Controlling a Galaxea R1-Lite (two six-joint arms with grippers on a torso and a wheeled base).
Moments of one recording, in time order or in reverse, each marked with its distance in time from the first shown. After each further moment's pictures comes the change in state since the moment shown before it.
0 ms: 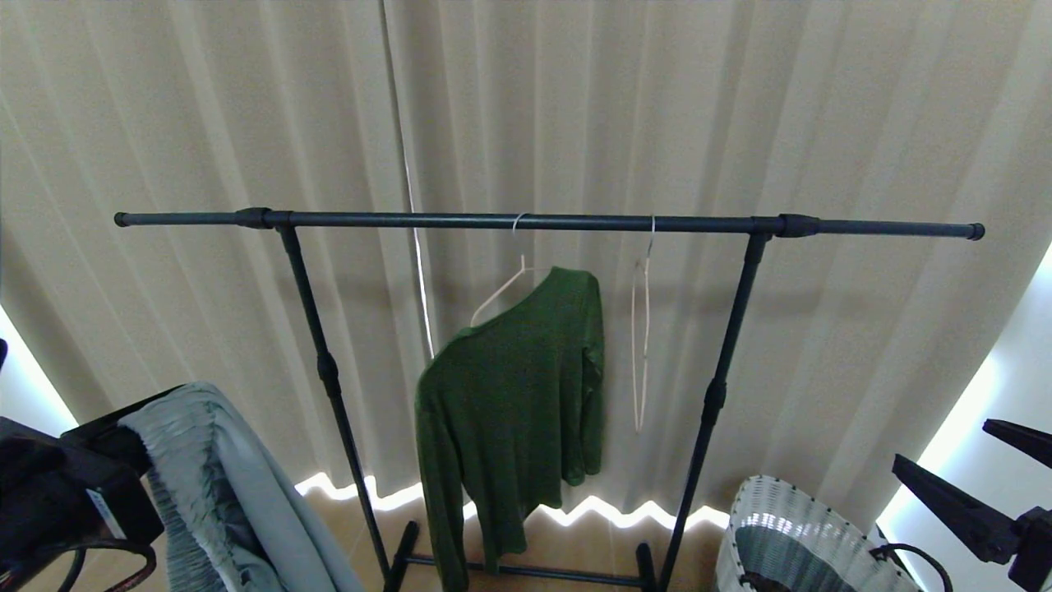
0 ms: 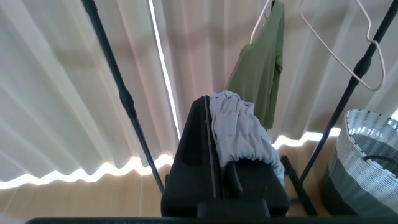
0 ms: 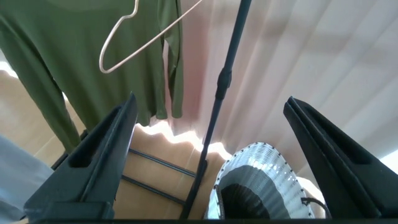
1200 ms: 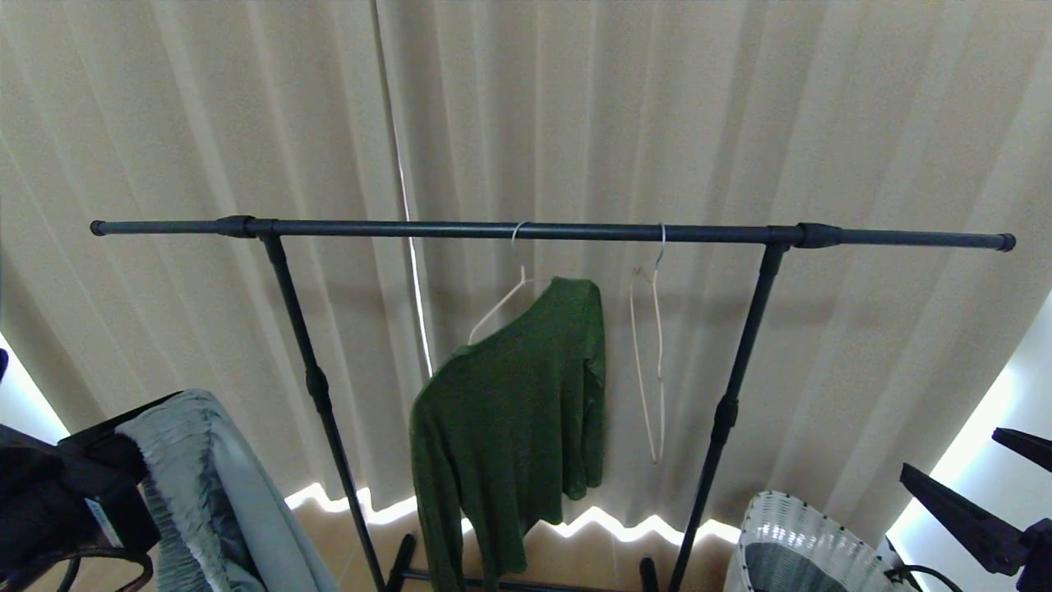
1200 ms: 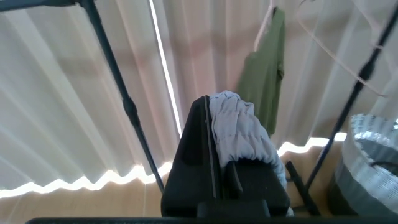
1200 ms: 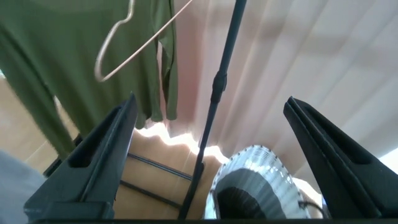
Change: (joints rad) left arm 0.002 -0.014 0.010 0.007 0.001 0.018; right arm -0.011 -0.032 0.014 0.016 -0.003 -0.005
